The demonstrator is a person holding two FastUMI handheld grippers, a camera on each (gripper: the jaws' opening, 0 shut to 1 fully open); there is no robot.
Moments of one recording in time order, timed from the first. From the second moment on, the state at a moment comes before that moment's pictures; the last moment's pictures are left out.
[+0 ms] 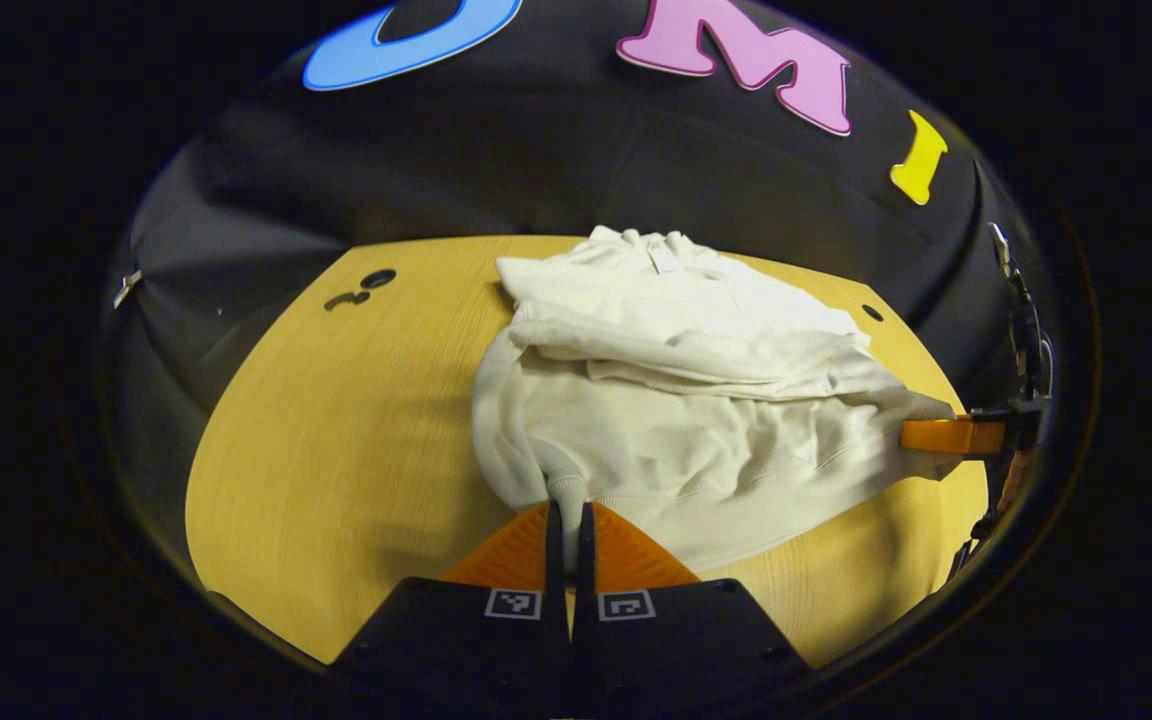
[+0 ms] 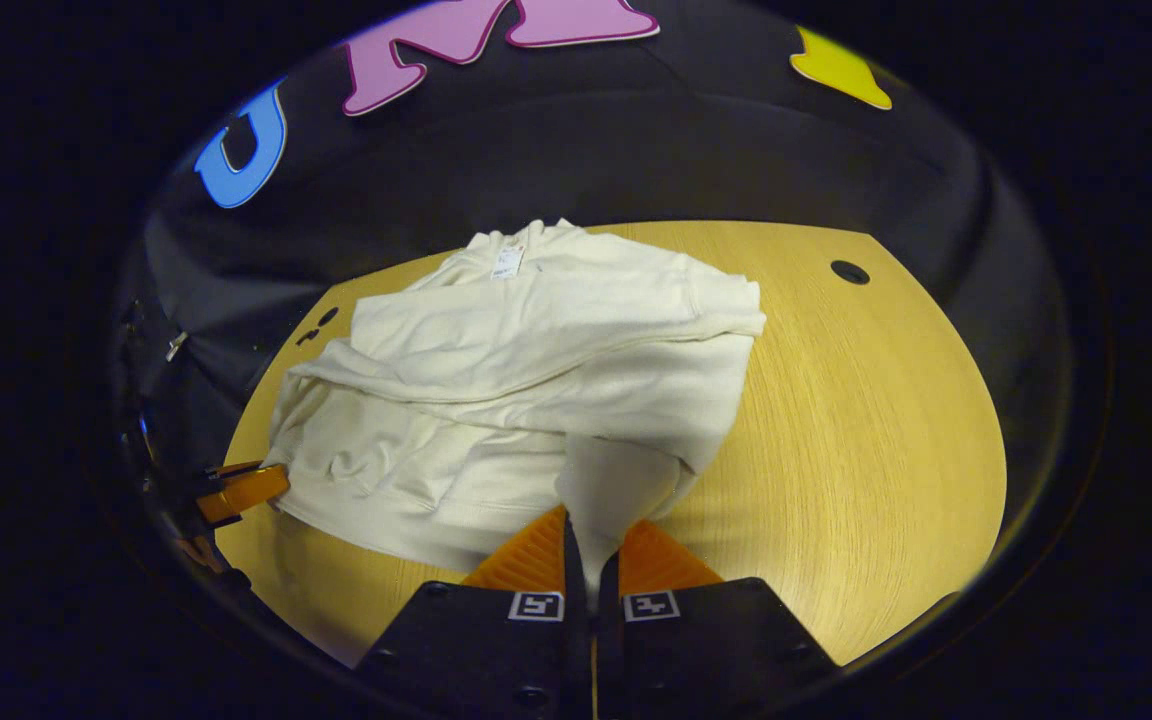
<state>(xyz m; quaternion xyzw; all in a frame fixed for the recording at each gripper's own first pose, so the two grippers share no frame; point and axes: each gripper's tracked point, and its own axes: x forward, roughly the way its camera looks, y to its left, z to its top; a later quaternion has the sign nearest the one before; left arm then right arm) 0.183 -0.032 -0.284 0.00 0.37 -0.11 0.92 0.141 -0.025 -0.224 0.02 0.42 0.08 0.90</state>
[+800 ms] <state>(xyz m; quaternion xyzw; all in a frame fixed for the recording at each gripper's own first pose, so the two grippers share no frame) 0.365 -0.045 -0.138 -0.07 0.25 -0.12 0.96 0.330 -0.004 -0.100 0.03 0.27 0.08 0.96</state>
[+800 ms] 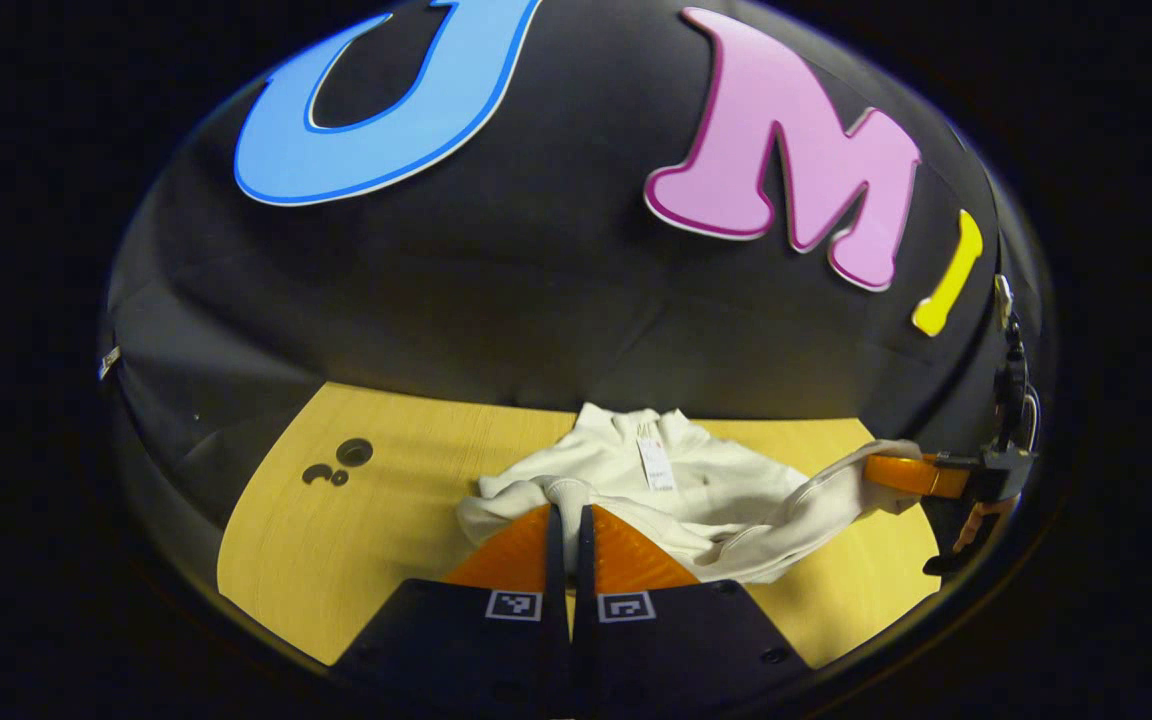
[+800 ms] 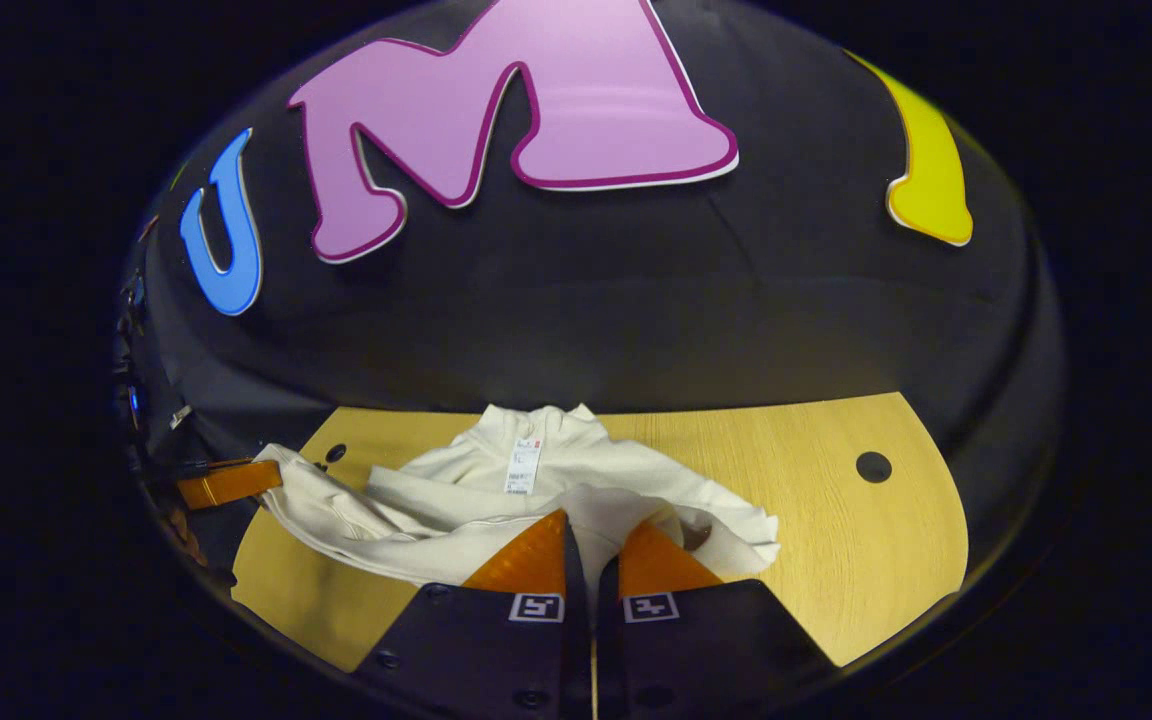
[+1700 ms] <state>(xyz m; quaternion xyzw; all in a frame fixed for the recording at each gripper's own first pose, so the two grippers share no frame) 0.529 -0.043 -0.178 -0.06 0.14 -0.04 0.99 0.482 0.001 -0.163 -0.01 0.21 0.01 0.98</state>
